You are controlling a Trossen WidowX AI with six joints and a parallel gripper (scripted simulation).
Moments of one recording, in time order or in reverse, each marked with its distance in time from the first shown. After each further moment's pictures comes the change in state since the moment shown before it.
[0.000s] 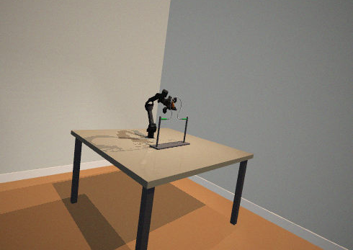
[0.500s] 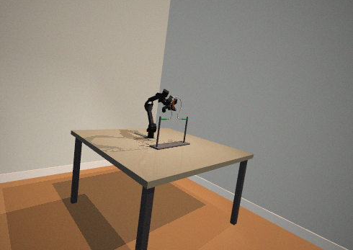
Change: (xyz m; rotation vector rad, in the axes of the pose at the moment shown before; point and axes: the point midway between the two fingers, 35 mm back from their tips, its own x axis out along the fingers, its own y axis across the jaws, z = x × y) arm 0.000 -0.007 0.001 -0.166 -0.026 -0.091
